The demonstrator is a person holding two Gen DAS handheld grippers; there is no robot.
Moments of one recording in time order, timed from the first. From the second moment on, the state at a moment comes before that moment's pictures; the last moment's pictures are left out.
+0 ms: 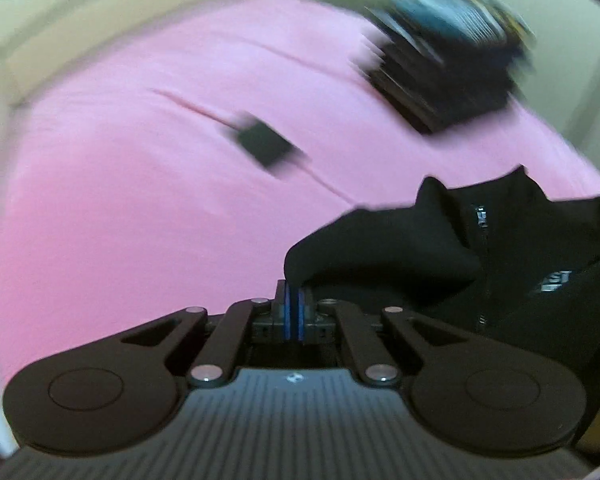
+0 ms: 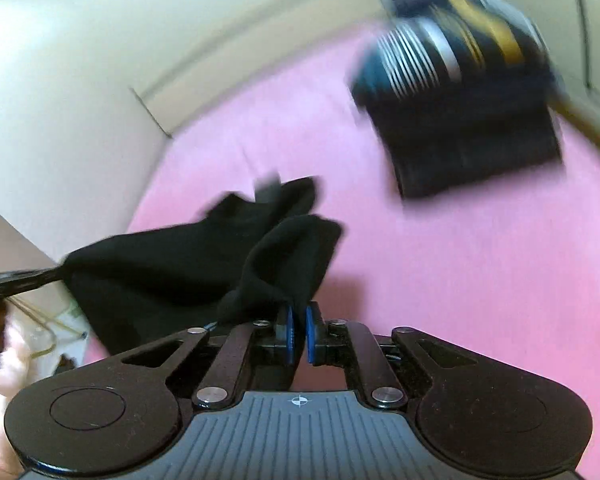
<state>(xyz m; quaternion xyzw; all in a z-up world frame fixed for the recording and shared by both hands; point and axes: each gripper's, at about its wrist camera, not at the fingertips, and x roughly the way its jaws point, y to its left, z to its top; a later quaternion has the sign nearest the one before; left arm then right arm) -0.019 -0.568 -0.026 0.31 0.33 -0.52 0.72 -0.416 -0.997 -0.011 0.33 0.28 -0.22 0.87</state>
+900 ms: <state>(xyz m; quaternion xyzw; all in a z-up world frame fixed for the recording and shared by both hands) 0.011 -0.500 -0.209 0.38 0.38 -0.50 0.68 -0.238 -0.848 -0.173 0.42 0.42 -0.11 0.80</state>
